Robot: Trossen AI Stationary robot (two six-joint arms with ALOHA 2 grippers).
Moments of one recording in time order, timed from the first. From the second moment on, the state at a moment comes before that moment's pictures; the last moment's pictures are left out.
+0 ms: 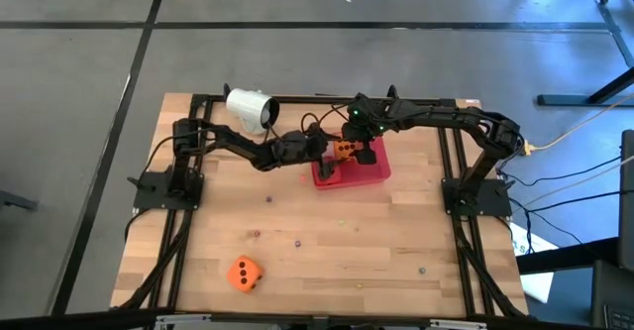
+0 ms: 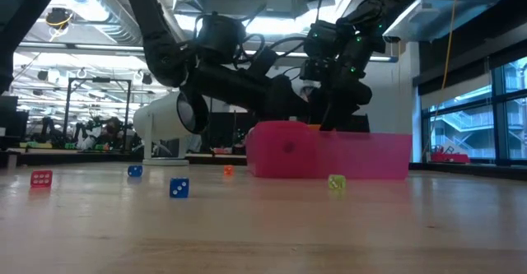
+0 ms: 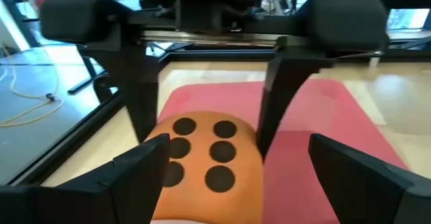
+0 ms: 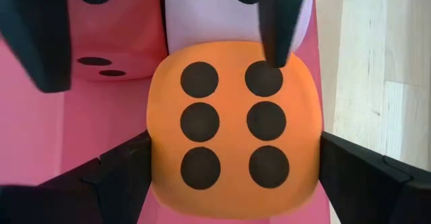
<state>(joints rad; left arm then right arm) 0.27 1.93 0.90 0.92 -0.06 0.10 -0.44 1.72 1.15 -0.53 -0.18 -0.58</state>
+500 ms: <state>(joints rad) 0.29 1.93 0.90 0.88 -0.11 0.10 -0.44 1.72 1.15 -0.53 -0.18 -0.58</state>
